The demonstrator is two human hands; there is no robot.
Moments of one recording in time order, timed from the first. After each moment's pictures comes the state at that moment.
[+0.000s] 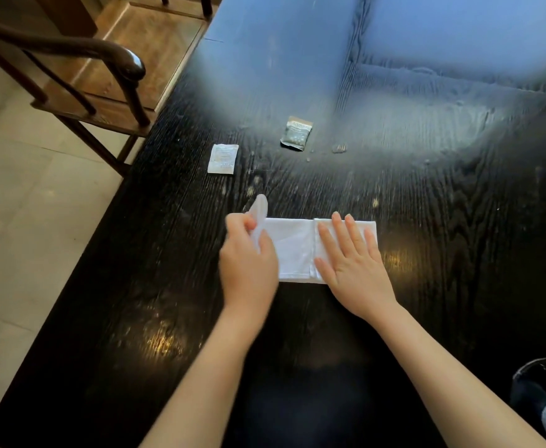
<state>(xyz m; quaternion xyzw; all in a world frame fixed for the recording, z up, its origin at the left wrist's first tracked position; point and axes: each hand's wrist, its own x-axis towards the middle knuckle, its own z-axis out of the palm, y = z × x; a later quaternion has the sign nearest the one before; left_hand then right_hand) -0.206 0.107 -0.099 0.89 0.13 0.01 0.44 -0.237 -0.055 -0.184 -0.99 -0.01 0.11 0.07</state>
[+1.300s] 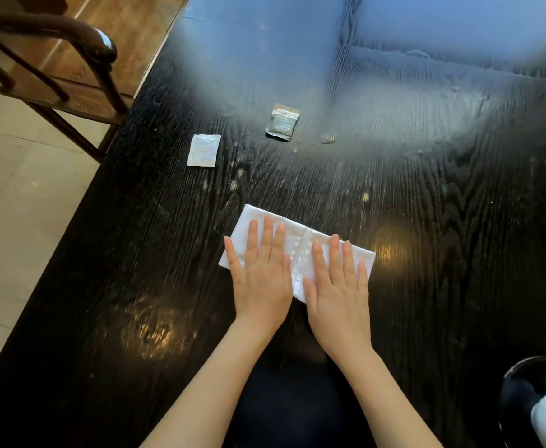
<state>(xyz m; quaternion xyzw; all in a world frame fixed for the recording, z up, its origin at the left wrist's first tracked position) -0.225 0.089 -0.199 0.98 -0.14 -0.04 0.10 -0.281 -0.020 -0.191 -0.99 0.12 0.04 0.10</state>
